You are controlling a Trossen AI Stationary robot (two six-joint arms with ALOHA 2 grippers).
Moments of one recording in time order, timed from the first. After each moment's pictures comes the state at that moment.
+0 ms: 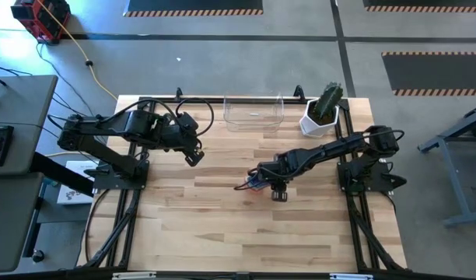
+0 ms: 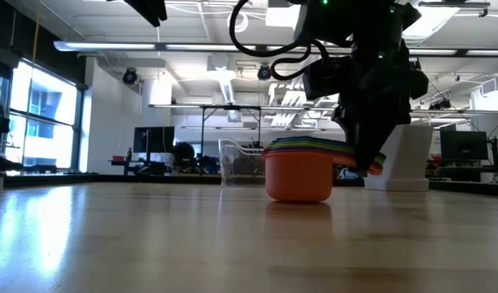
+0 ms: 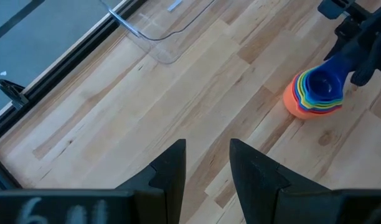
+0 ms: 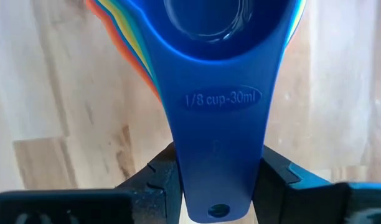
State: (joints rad) left arm -0.10 1.36 1.57 -1.34 -0.45 -0.72; right arm 0.12 1.71 1.10 -0.75 0.01 0.21
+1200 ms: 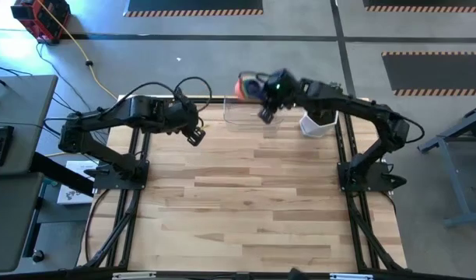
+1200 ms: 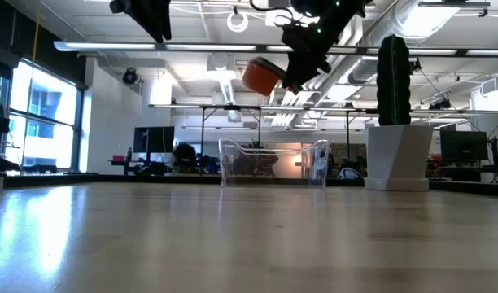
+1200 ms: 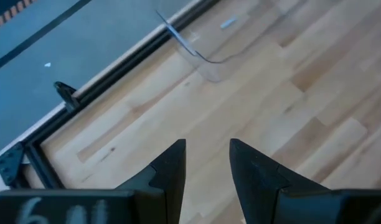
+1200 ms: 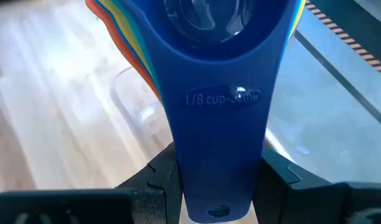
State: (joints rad) left arm 0.11 1.36 1.57 -1.33 -0.48 -0.63; right arm -0.45 1.59 1.47 -0.68 0.14 0.00
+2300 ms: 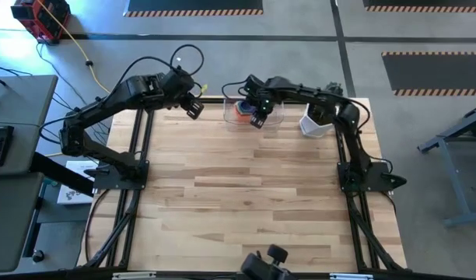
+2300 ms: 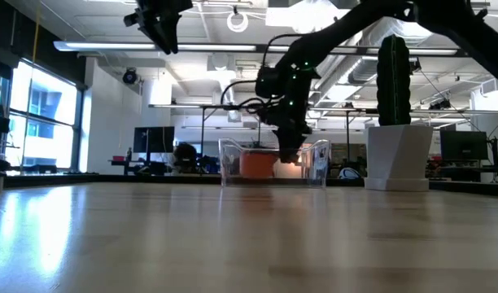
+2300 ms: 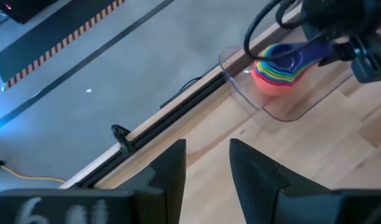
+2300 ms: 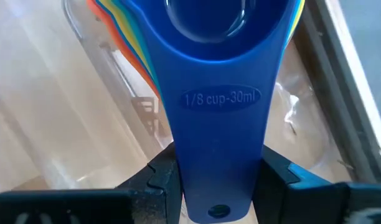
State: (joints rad) left arm 0.42 1.36 1.57 -1.15 -0.48 -0.28; right arm -0.58 2.12 1.77 -0.96 0.01 -0.12
